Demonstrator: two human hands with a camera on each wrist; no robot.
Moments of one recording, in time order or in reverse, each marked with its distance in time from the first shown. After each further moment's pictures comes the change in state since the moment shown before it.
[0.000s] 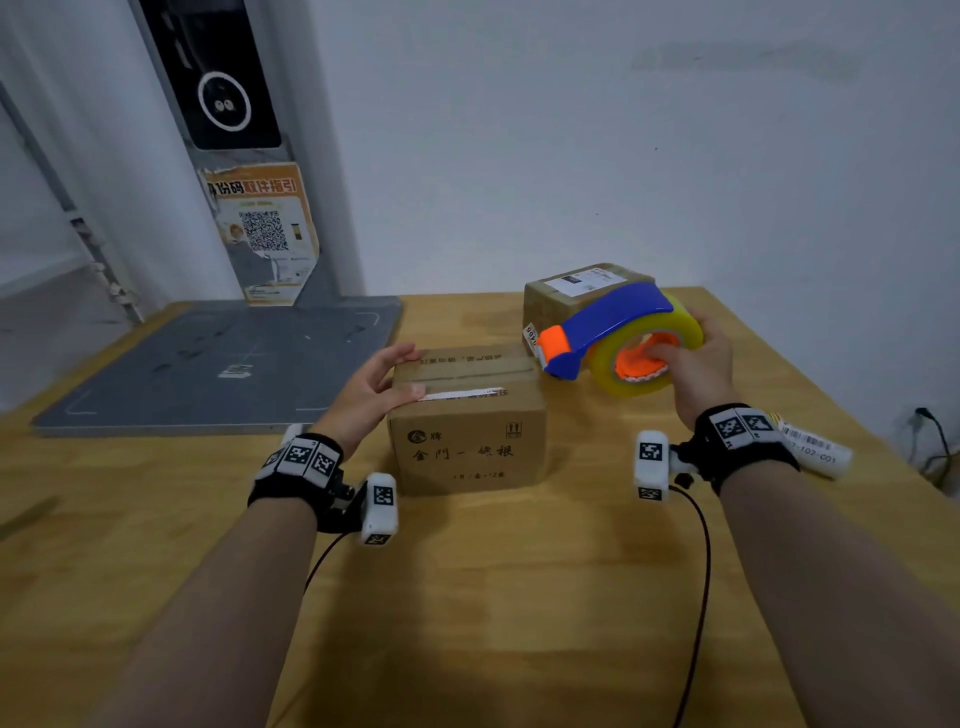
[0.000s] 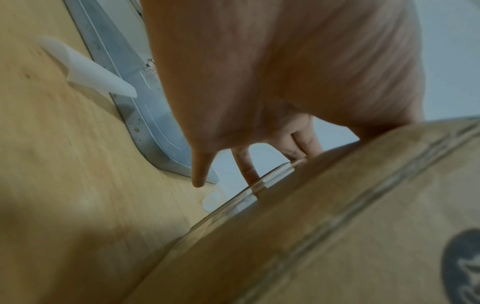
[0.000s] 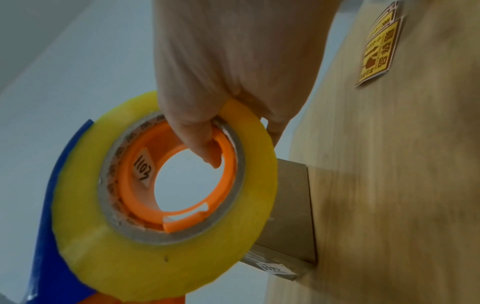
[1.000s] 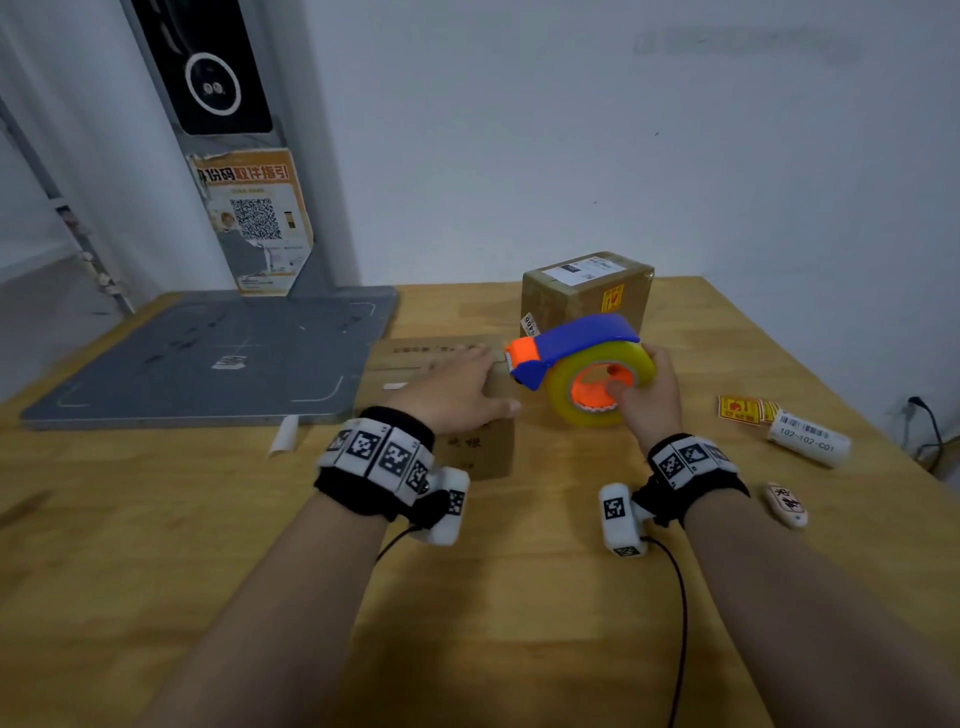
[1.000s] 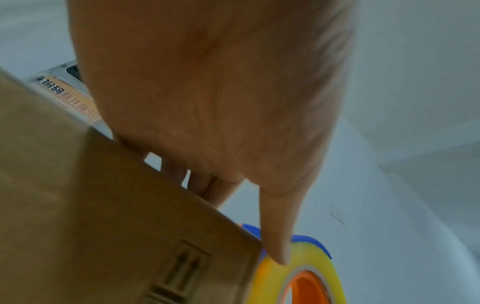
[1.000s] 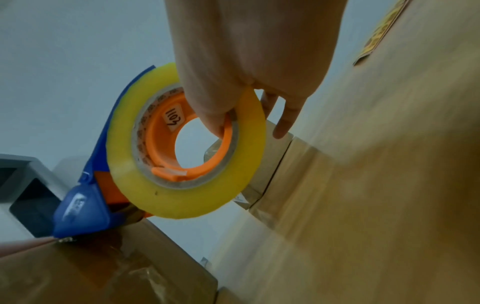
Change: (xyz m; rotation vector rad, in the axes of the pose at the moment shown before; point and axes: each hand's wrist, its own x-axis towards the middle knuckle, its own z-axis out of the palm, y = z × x) left_hand -0.009 0.074 0.090 1.100 -0.335 -0.045; right_hand -0.042 0.047 0.022 -0.282 -0.066 -0.050
